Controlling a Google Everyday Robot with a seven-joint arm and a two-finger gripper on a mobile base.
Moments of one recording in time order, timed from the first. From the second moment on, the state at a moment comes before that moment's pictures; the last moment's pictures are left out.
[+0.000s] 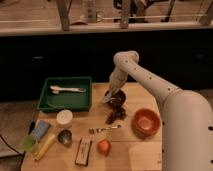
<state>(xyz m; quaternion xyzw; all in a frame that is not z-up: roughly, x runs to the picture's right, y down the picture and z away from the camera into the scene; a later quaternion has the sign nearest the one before) 0.070 0.027 0.875 -0.26 -0.24 -0.35 0.87</state>
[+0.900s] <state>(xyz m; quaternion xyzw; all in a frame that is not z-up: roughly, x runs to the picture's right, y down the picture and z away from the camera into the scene) 0.123 0.001 0.904 -0.27 -0.18 -0.31 0.89</state>
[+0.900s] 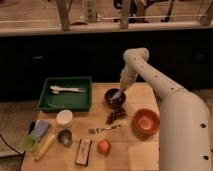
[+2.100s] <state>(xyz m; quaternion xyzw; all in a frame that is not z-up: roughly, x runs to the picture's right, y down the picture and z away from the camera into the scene) 0.134 0.023 0.877 -0.30 -0.18 -0.33 0.88</state>
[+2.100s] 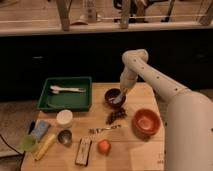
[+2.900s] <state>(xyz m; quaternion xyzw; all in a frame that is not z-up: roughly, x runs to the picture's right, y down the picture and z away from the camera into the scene) 0.072 0.000 0.889 -0.26 -0.20 -0.36 0.87</state>
